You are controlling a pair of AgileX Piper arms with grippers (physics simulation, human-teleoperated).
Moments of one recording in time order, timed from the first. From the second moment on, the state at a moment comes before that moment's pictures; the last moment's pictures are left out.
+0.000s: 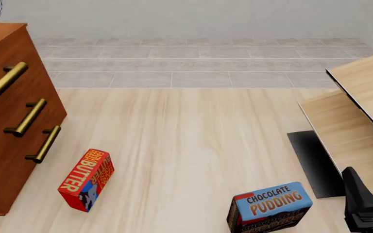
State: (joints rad) left arm 0.40 1.12 -1.51 0.91 -0.52; right arm 0.00 0.01 0.00 0.00 0.00
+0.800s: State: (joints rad) left arm 0.60 1.26 -1.51 0.81 -0.50; right arm 0.00 0.01 0.00 0.00 0.00
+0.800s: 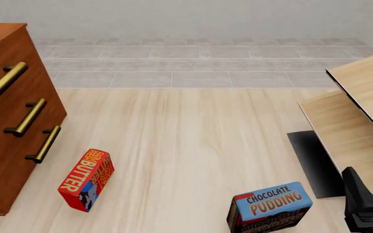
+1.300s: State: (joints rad) left arm 0.64 1.29 -1.46 0.75 -0.48; right arm 0.00 0.01 0.00 0.00 0.00
